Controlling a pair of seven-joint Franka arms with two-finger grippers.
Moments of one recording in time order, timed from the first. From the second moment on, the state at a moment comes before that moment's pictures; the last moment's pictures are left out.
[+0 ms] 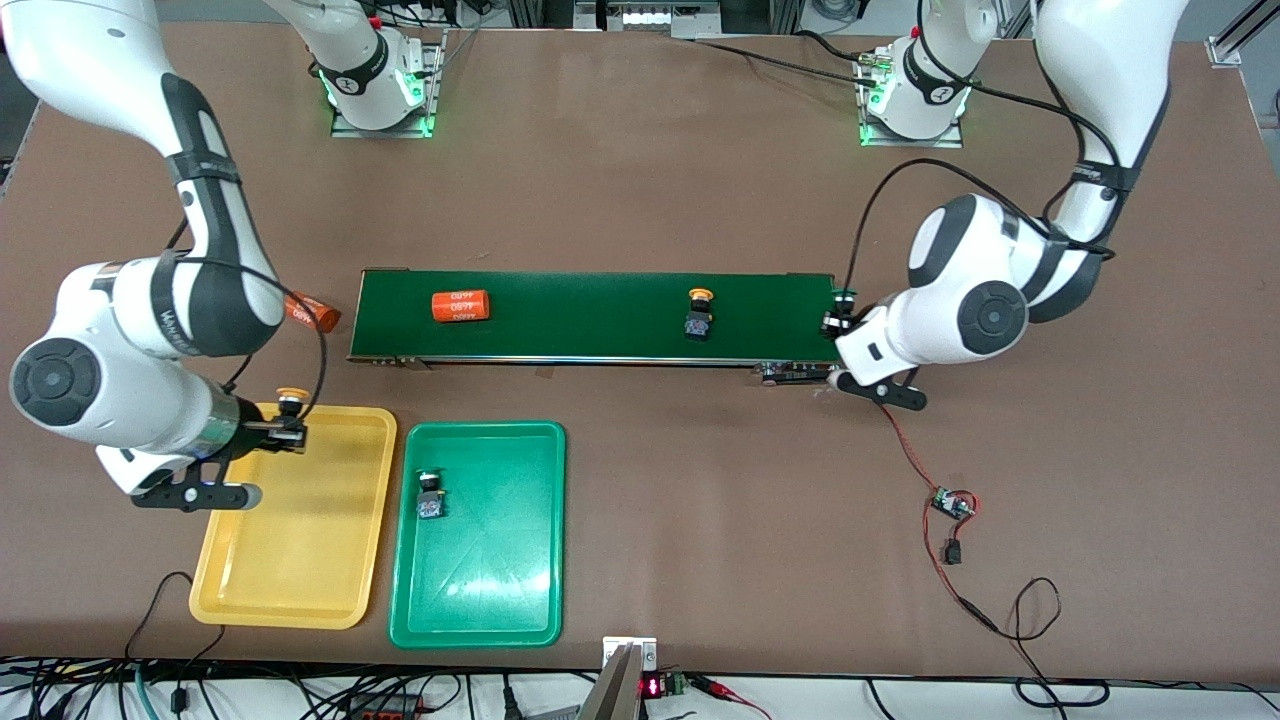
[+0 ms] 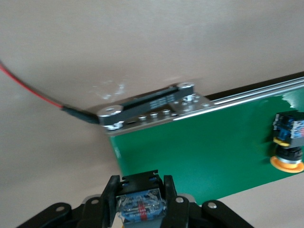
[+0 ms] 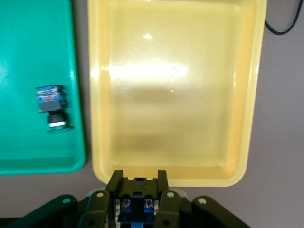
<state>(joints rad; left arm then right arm) 0.07 0.44 -0.44 -1.83 -0.07 2.00 -0.12 -0.01 0.65 0.10 -1.32 -0.10 1.93 0.13</state>
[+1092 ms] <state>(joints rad) -0.03 0.45 -0.43 -1.98 -0.08 2.25 -0.15 -0.09 0.80 0.09 -1.32 -0.10 2.20 -0.02</state>
